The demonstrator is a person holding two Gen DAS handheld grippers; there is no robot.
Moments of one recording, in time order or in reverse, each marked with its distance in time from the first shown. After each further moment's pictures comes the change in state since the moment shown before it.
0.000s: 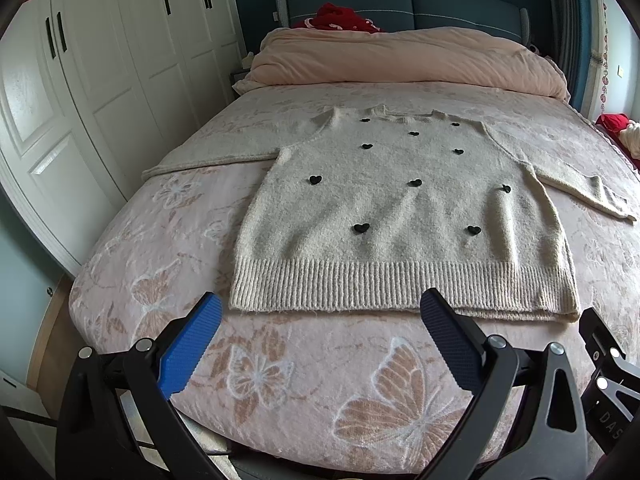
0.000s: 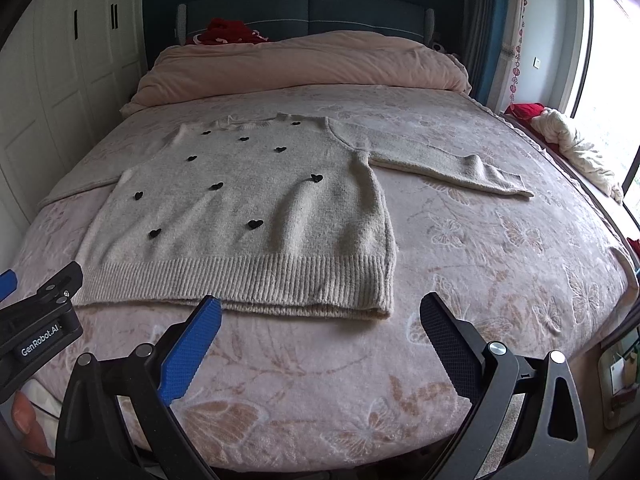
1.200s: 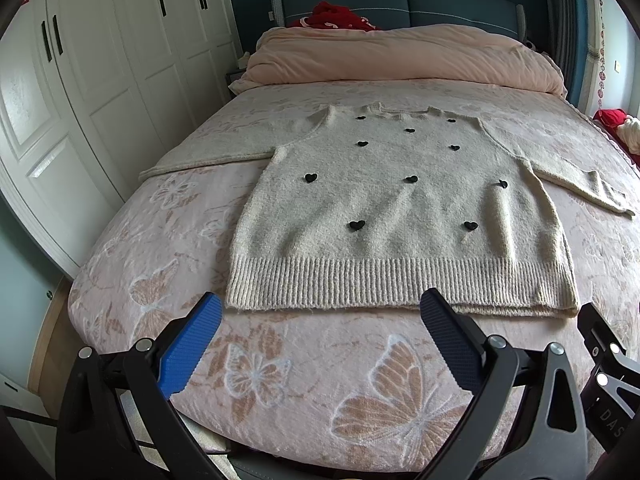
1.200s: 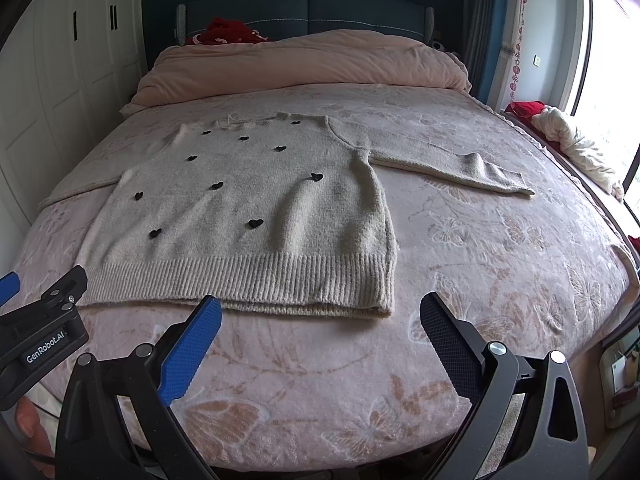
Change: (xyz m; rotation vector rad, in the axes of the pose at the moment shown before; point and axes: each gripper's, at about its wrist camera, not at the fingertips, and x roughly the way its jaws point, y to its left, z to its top) left arm 0.000 -0.005 -0.004 0.012 0.000 0.000; right arm 0.000 -0.001 -0.001 0.003 0.001 0.004
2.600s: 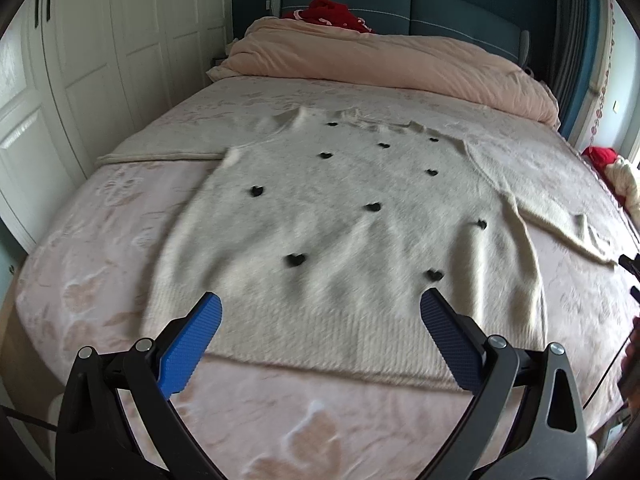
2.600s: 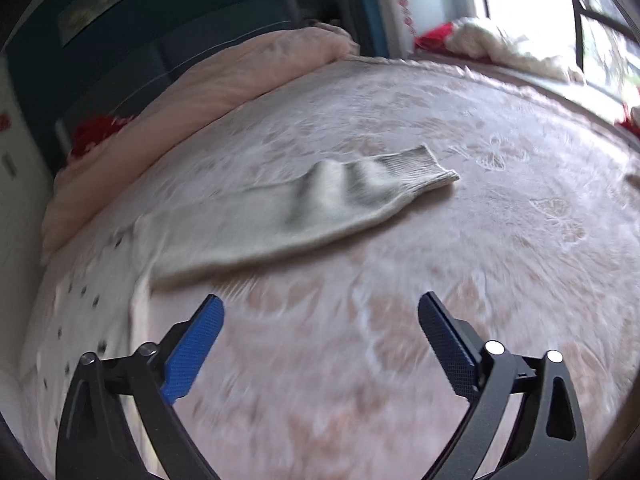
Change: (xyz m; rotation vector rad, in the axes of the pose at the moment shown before) left arm 0.054 -0.042 0.042 -0.114 0.011 -0.119; right arm 0.196 -0.345 0.098 0.516 -0.020 -0.009
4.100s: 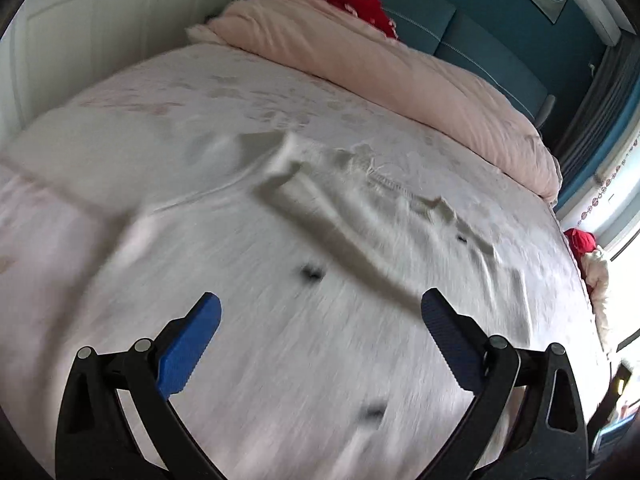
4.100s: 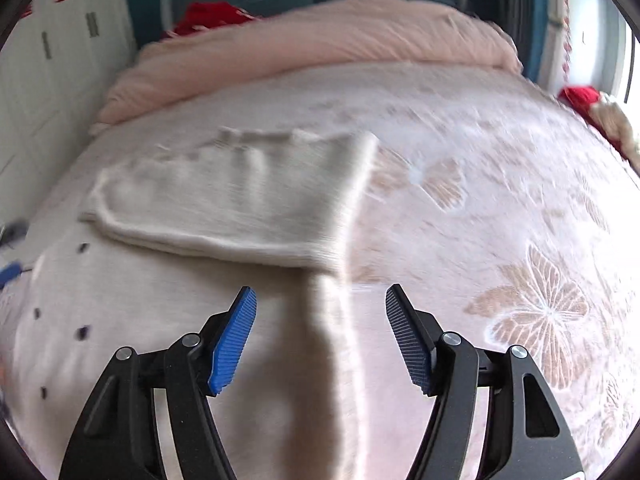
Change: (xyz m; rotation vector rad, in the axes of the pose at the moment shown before) left arm 0.215 0.031 0.171 -0.251 0.077 -0.192; right arm 0.131 0.263 -0.038 -0.499 0.157 0.134
